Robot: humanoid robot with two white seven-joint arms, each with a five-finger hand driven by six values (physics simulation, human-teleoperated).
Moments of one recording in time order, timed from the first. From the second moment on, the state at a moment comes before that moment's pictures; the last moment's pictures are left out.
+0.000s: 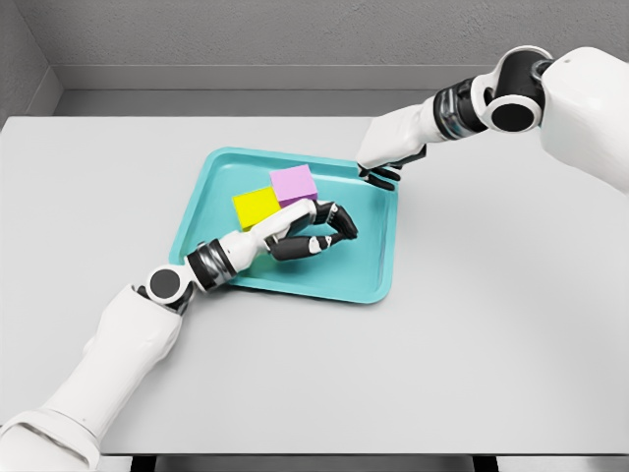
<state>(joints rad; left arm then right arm) -0.52 0.14 -0.57 -0.90 0.27 -0.60 -0.61 -1.36 -0.47 1.41 -1.05 0.36 -0.61 0.61</state>
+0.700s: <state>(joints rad) -0.53 0.15 -0.58 -0.89 0.30 -0.62 -0.60 -1.36 -0.46 1.41 -1.05 0.36 -0.61 0.61</state>
